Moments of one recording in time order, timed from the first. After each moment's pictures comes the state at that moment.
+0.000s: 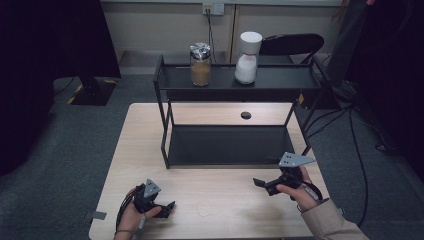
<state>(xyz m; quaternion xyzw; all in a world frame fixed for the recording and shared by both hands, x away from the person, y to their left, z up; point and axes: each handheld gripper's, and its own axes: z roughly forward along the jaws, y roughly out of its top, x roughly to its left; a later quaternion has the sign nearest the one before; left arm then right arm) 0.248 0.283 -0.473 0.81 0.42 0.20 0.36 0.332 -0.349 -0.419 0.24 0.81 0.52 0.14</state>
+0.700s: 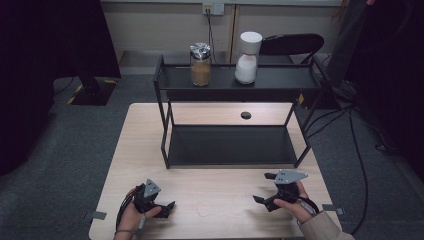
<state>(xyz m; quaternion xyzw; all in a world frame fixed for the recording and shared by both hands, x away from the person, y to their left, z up) 0.248 0.283 -0.473 0.81 0.42 0.20 0.36 0.321 -0.347 -0.460 0.23 0.84 0.47 0.13</state>
